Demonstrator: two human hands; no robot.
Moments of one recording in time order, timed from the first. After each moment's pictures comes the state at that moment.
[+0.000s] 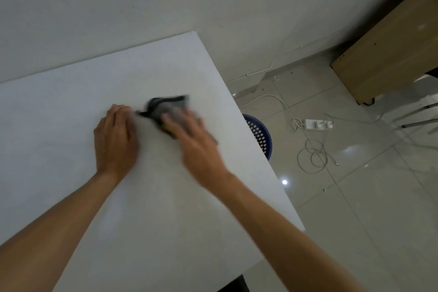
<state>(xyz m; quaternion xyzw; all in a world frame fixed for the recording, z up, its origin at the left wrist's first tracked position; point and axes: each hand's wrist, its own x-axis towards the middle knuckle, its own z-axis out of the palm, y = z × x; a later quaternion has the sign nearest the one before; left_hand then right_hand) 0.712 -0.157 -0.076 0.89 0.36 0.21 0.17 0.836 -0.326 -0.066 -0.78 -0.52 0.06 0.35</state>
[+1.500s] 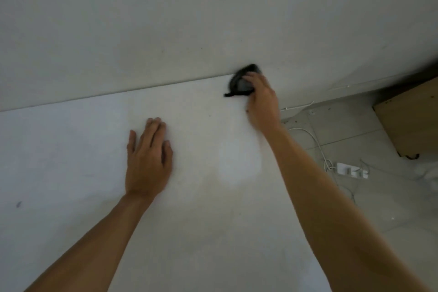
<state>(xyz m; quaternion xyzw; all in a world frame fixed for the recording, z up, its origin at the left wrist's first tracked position) 0.726 -0.104 -0.093 0.88 0.41 0.18 0.14 1.033 -0.164 -0.070 -0.84 -0.42 0.06 0.34</state>
